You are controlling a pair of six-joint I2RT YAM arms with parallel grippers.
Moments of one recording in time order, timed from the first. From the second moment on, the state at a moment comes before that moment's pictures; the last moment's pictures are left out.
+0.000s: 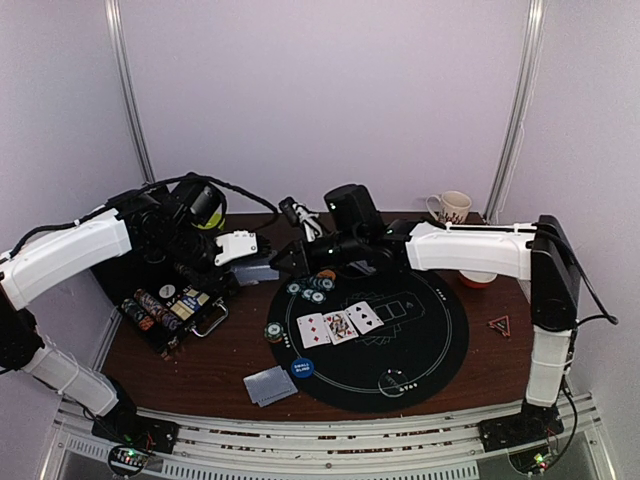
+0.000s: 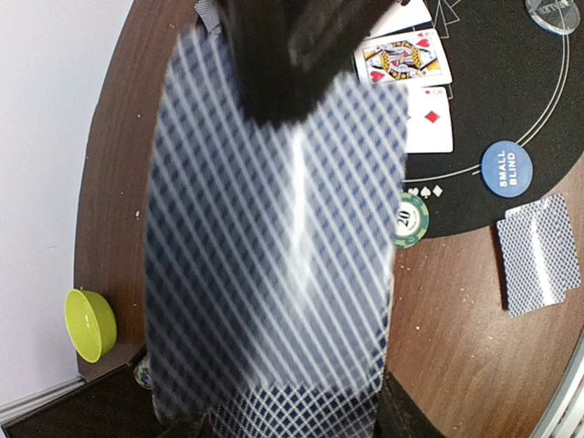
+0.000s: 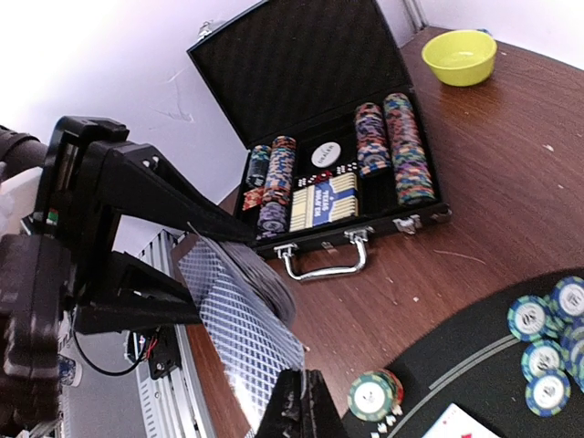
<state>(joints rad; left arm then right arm) -0.69 1.40 1.31 -0.91 -0.01 0.71 0.90 1.96 1.58 -0.06 -0.41 0.39</state>
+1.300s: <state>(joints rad) -0.69 1.40 1.29 -0.90 -0.01 0.71 0.69 1.61 0.53 0.44 0.27 1.39</state>
